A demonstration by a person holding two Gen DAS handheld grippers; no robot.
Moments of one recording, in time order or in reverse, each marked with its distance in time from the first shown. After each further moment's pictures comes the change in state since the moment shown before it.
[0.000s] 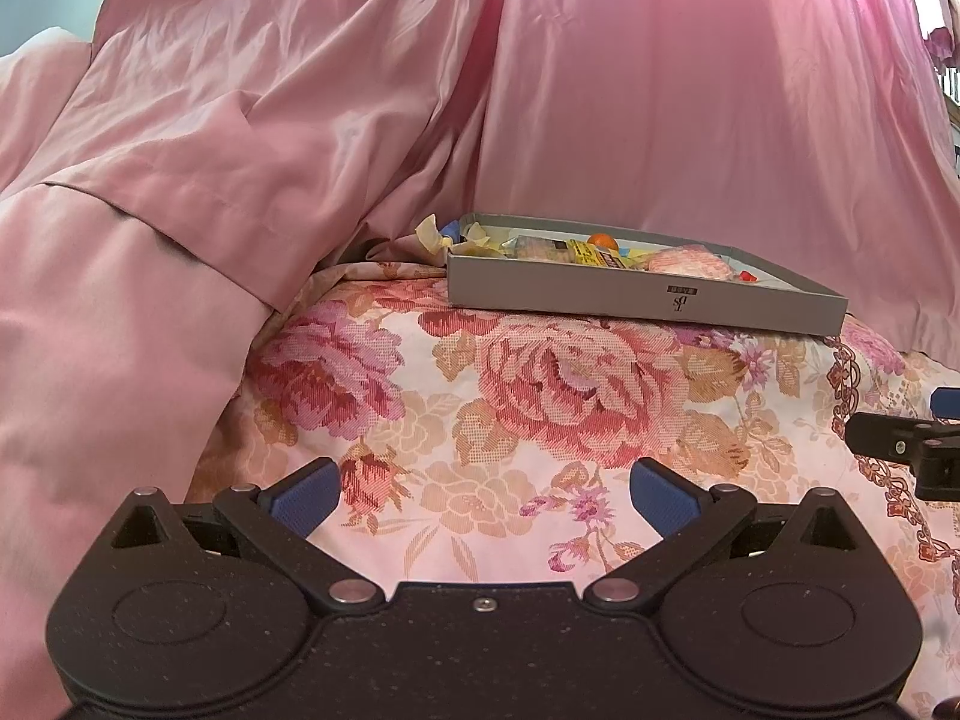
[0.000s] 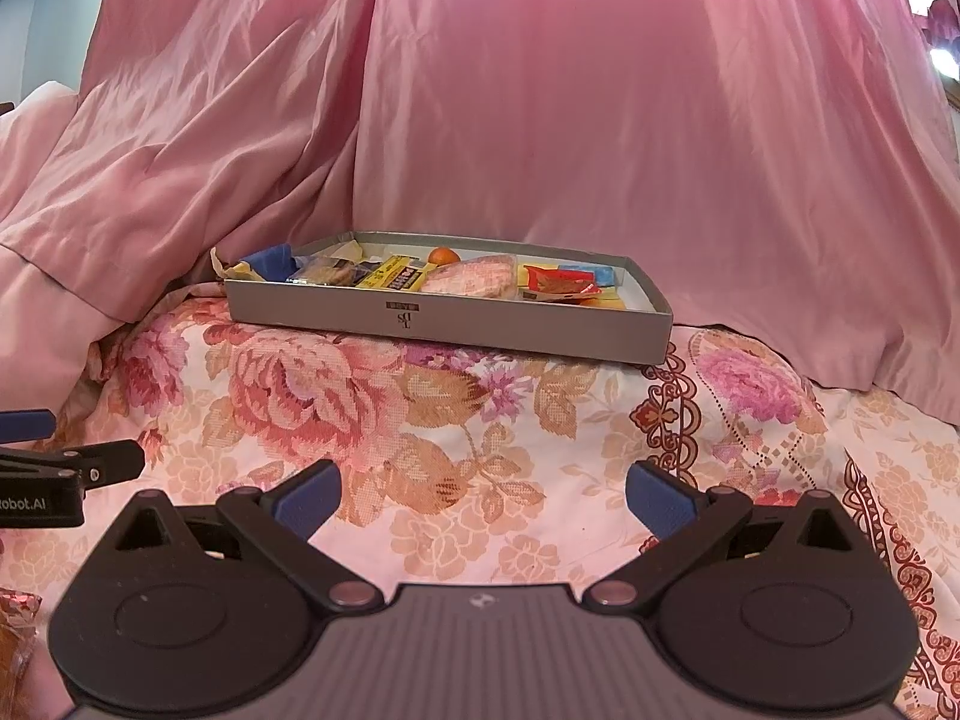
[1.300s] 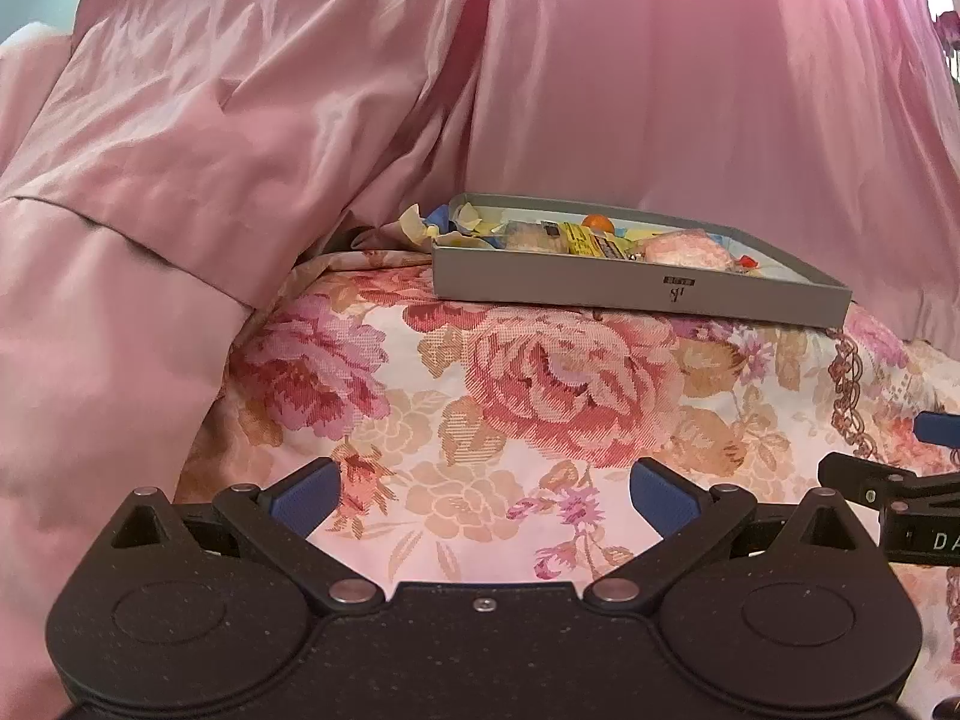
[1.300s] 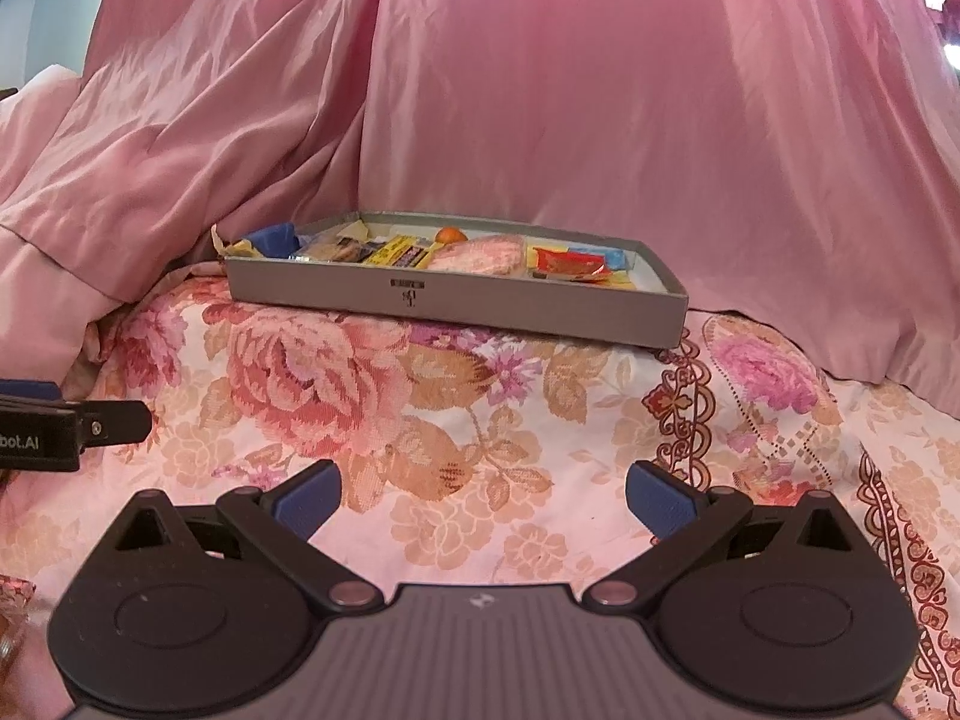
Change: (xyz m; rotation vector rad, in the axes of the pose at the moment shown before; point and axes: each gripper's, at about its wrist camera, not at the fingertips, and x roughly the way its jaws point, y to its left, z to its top) left arm 0.011 -0.013 0.015 0.006 0.067 0.013; right arm 0.014 0.003 -0.006 -0.017 0.035 0.015
